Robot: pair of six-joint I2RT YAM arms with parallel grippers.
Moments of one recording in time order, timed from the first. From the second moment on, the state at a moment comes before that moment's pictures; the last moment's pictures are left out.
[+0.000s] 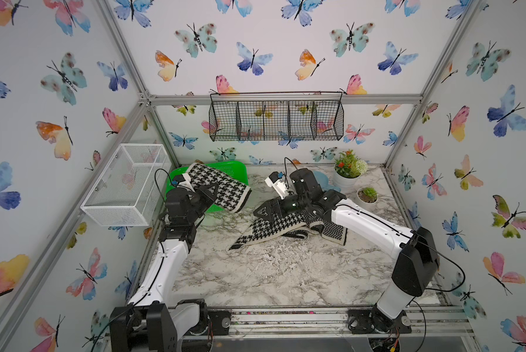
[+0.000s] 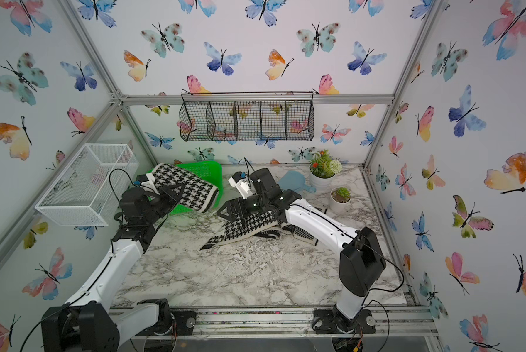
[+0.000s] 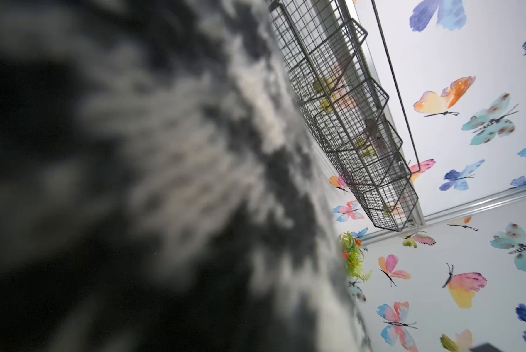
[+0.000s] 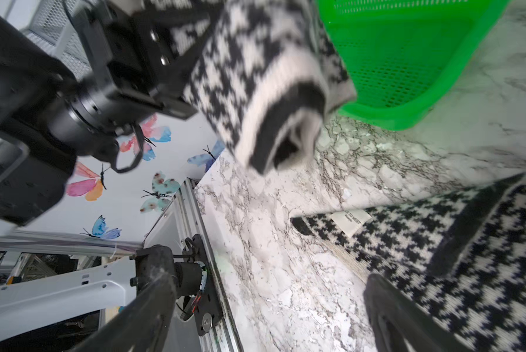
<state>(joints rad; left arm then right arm) 0.02 1.17 0.84 0.12 0.37 -0.86 0.79 1.71 1.46 -0.39 -0.56 0.36</state>
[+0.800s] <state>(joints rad) 0.19 1.94 1.27 0.04 0.28 -0.77 0.79 1.72 1.36 -0.40 -0.44 0.36</state>
